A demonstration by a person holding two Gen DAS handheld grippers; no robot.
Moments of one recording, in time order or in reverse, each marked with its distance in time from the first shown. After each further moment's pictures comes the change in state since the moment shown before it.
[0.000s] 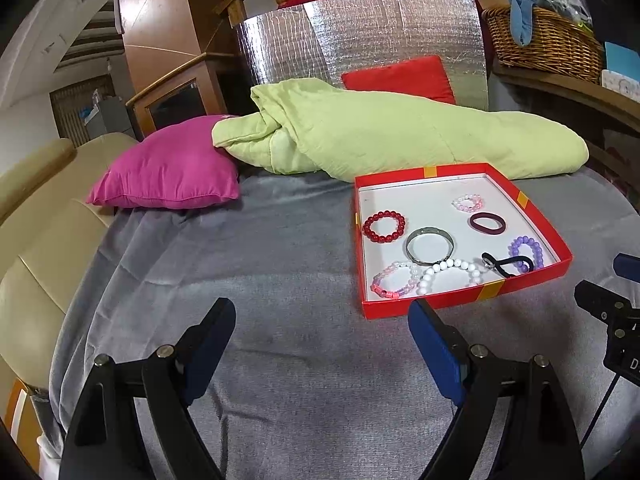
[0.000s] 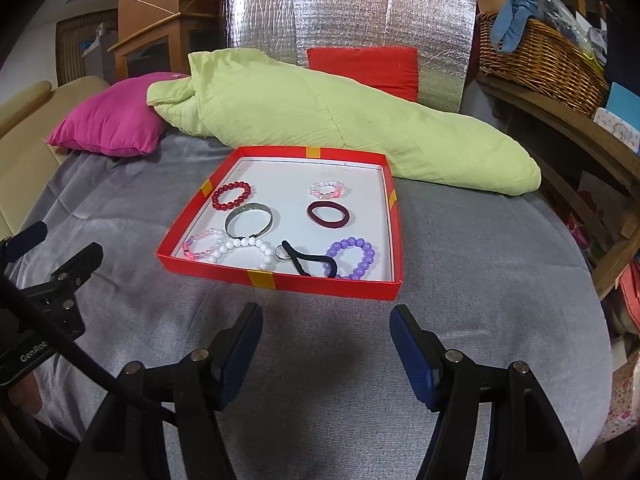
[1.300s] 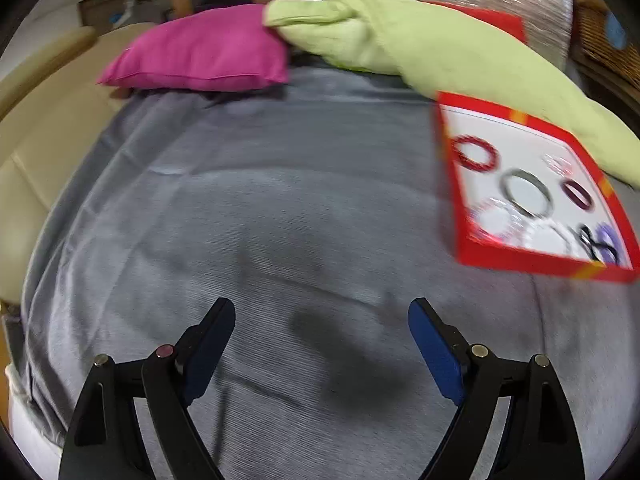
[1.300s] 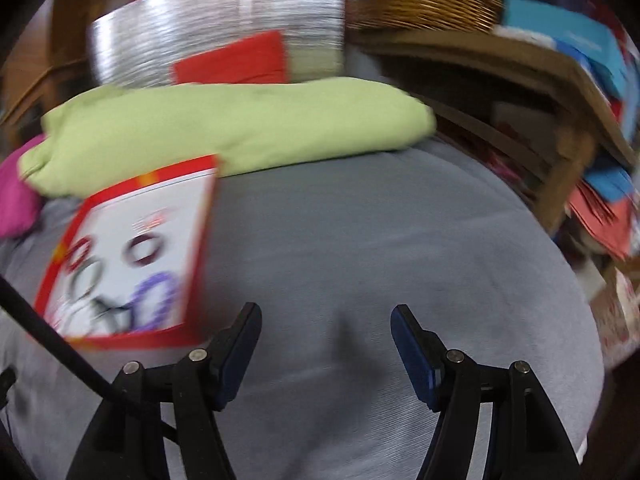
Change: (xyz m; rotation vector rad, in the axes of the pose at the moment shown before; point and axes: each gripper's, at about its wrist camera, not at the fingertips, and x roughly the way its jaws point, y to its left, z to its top) left arm 0.090 0.051 -0.037 -0.229 0.291 0.073; right arm 0.059 -0.154 -0.006 0.343 0.026 -0.245
